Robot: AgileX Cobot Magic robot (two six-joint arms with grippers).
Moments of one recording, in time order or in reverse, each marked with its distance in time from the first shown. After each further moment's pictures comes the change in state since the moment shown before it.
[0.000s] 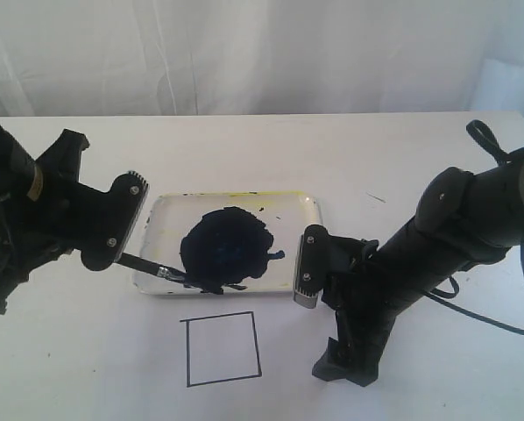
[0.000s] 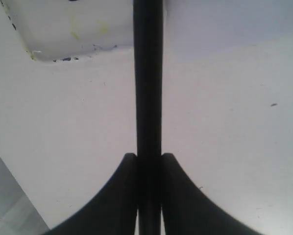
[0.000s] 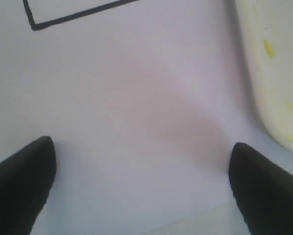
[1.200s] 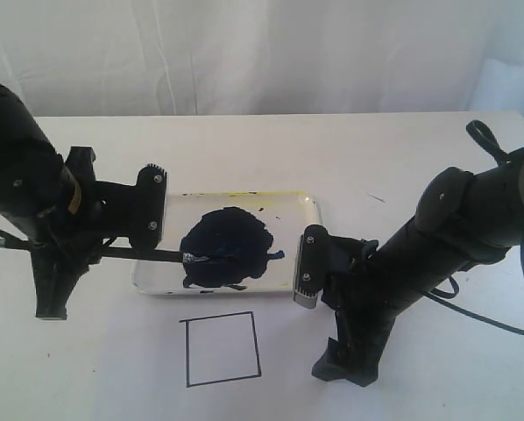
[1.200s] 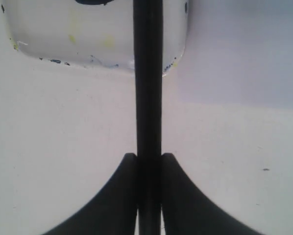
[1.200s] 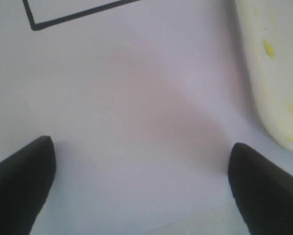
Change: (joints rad) left arm -0.008 0.119 -0.022 -0.005 -0.063 -0.305; right arm 0.000 0.000 0.000 0.000 0.000 0.000
